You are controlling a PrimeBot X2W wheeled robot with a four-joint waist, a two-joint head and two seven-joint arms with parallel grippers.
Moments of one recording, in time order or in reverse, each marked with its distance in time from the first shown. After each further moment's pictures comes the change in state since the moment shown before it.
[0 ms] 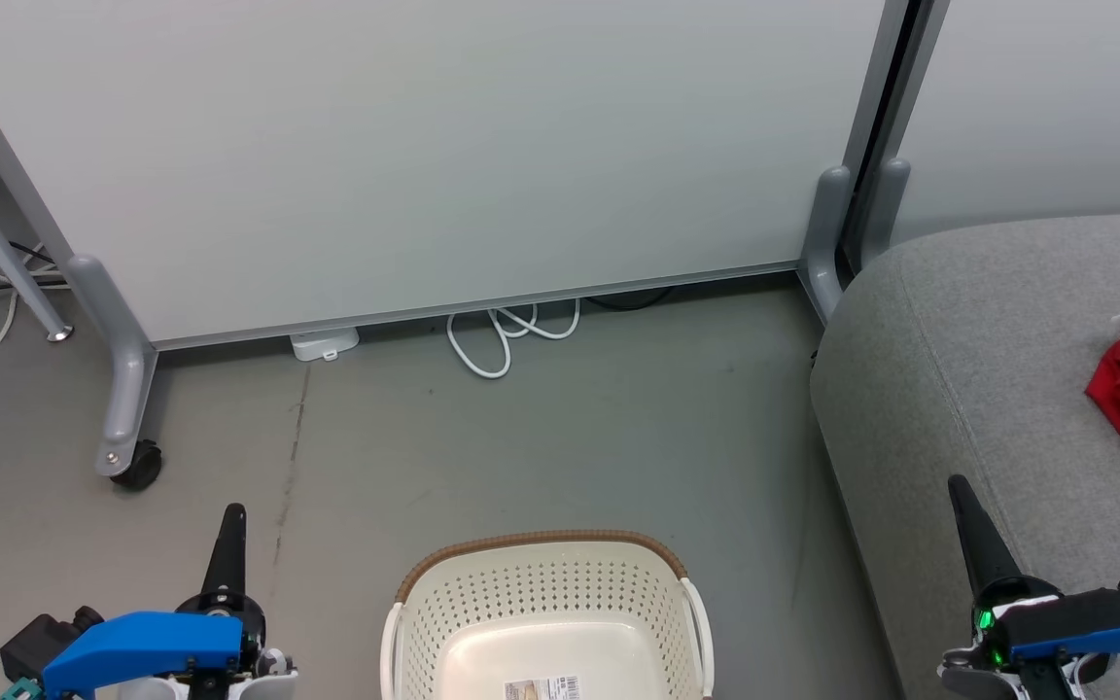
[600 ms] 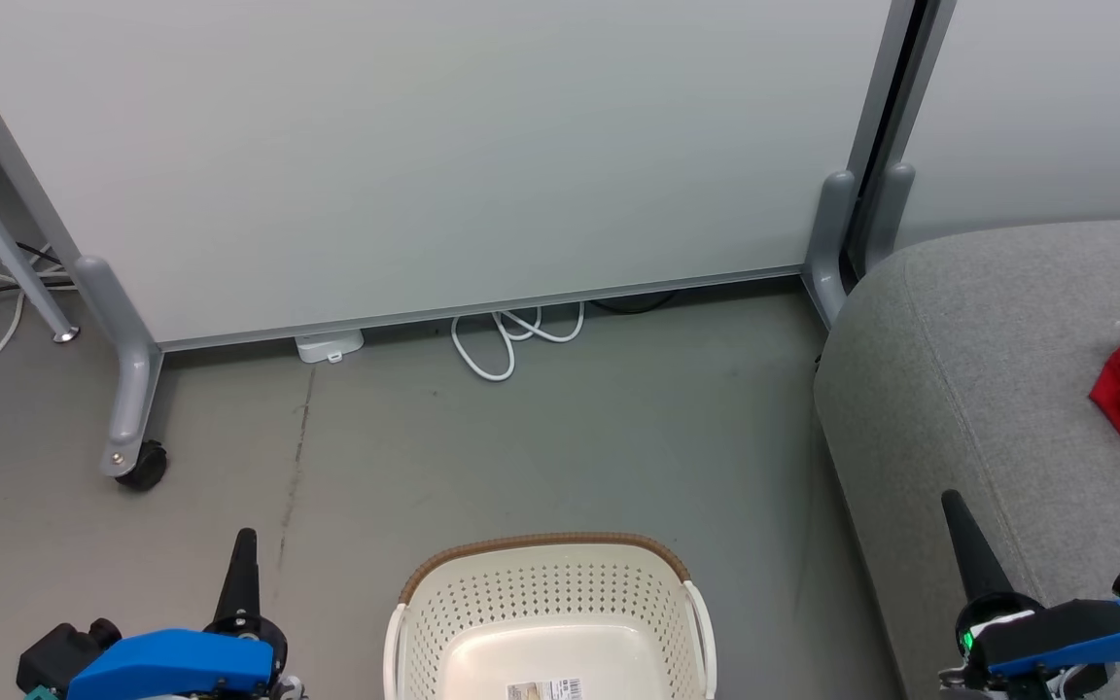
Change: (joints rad) left arm 0.025 0.006 -0.037 0.029 0.150 0.000 -0.044; right arm 0.026 0.001 0.006 -0.010 -0.183 0.000 -0.016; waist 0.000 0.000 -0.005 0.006
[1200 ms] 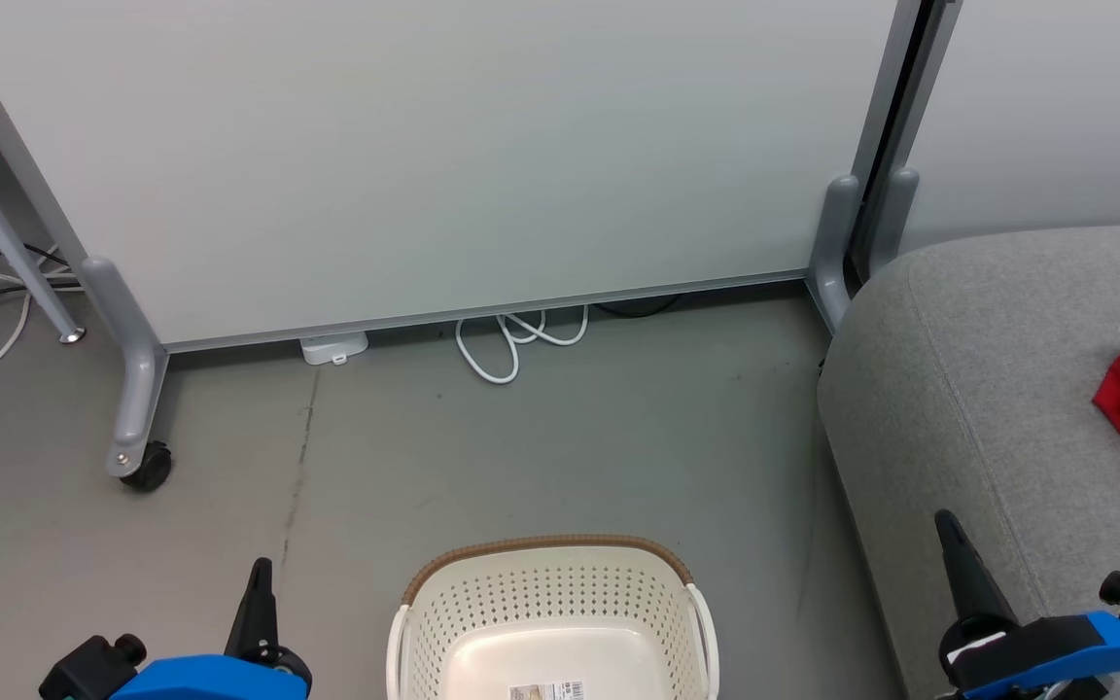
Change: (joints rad) left arm 0.029 0.009 -0.046 0.036 0.175 0.000 -0.054; right arm 0.032 0.001 0.007 -0.009 -0.215 0.000 -0.017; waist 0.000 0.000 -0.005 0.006
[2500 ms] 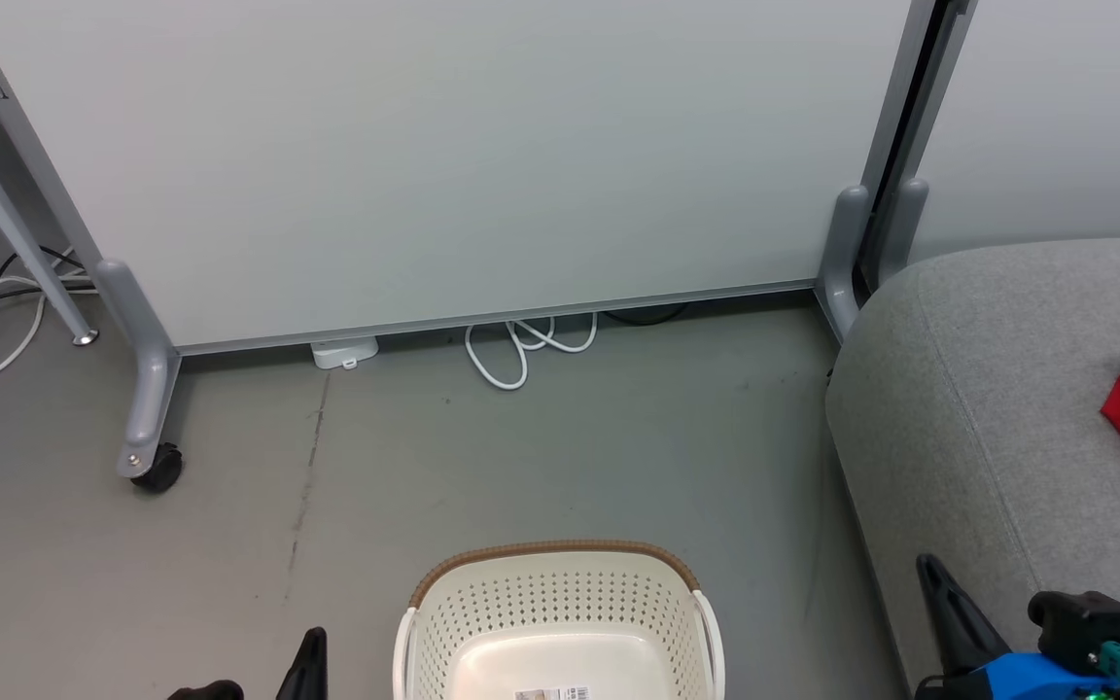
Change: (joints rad) left arm 0.069 0.023 -0.127 0.104 0.530 0.000 -0.156; right arm 0.070 0.001 0.021 -0.031 -0.653 0.000 -0.056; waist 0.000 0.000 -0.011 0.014
